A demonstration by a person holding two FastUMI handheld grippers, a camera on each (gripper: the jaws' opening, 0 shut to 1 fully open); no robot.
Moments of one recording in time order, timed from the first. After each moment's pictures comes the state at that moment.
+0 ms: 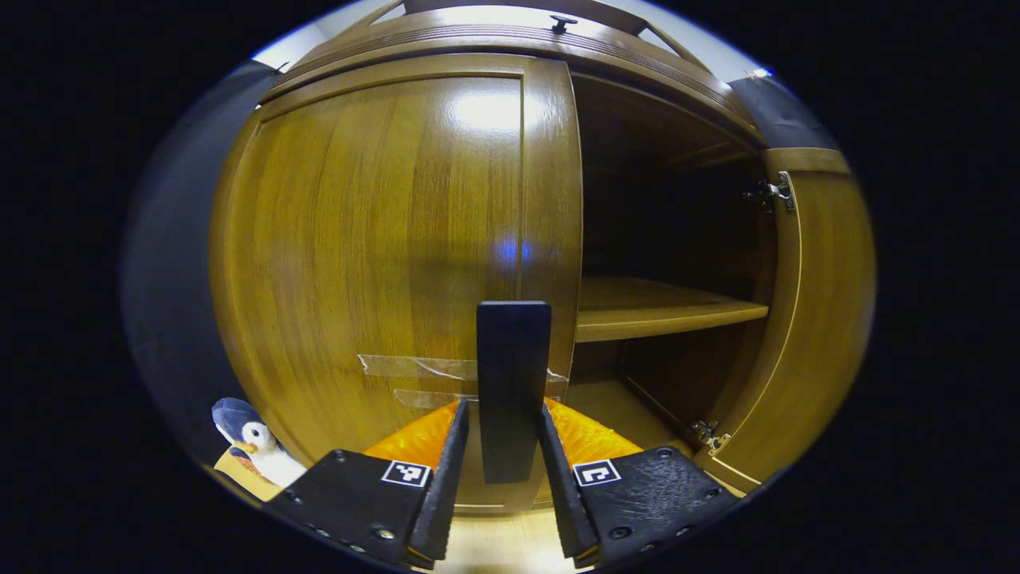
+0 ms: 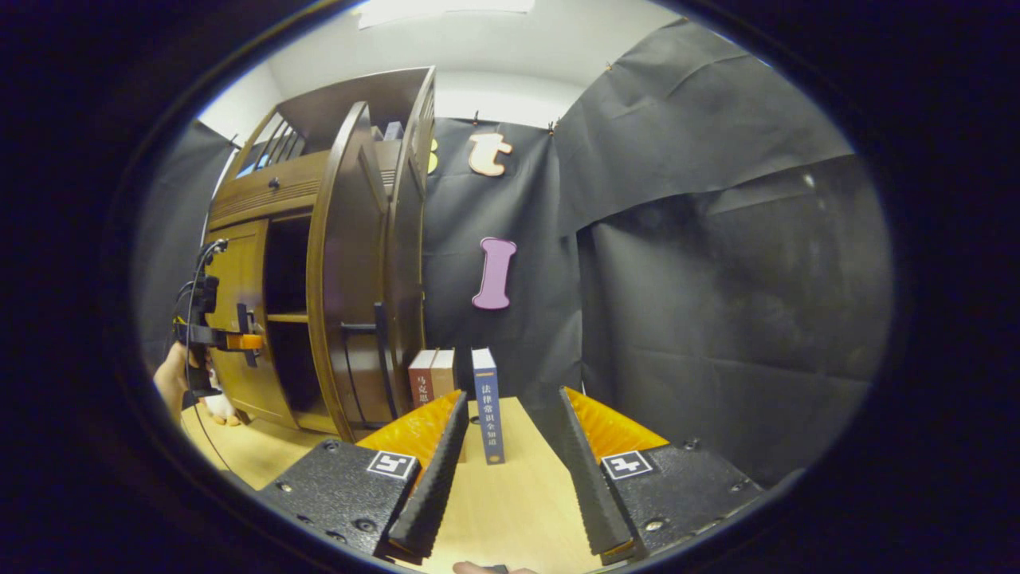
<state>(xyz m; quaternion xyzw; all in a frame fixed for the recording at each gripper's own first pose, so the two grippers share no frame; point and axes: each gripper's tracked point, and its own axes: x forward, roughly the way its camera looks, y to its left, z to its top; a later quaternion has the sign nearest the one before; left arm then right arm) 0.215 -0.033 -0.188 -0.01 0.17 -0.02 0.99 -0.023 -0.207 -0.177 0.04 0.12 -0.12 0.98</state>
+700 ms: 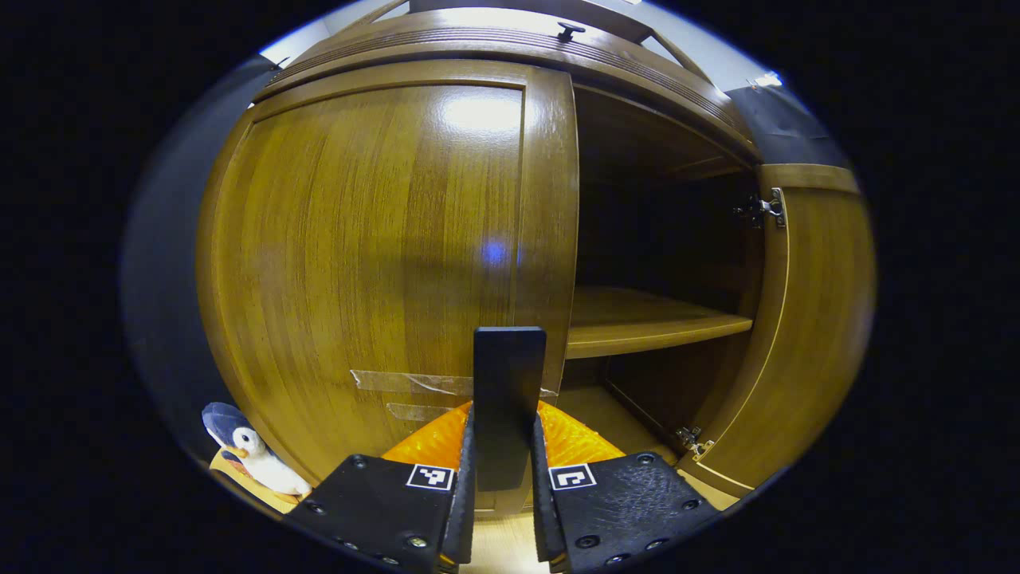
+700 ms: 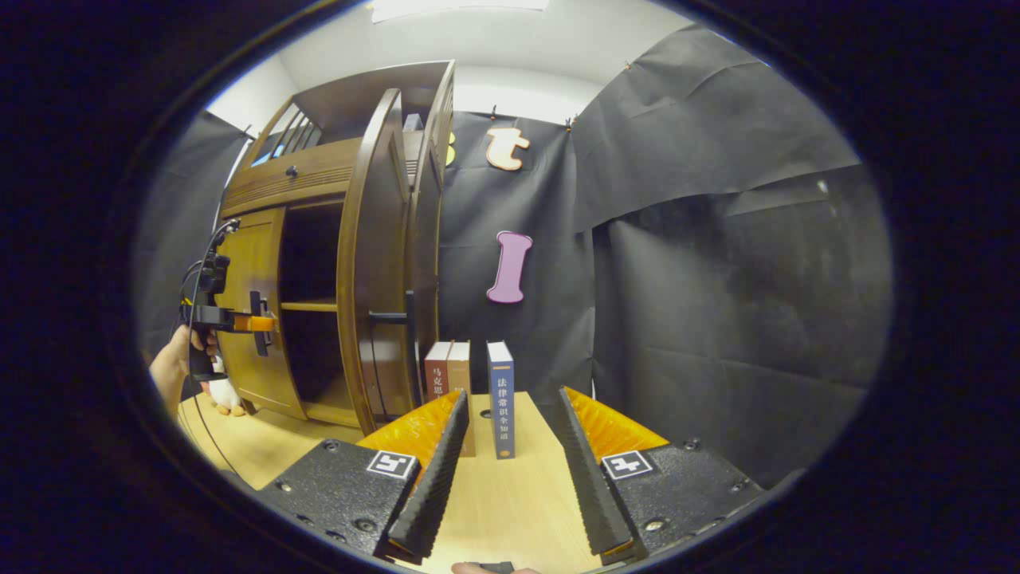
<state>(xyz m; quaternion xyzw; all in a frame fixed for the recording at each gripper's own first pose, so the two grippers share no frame) 0.222 -0.040 -0.178 -0.02 0.15 -0.05 0.99 -0.025 -0.194 -0.180 0.02 0.14 -0.11 0.98</state>
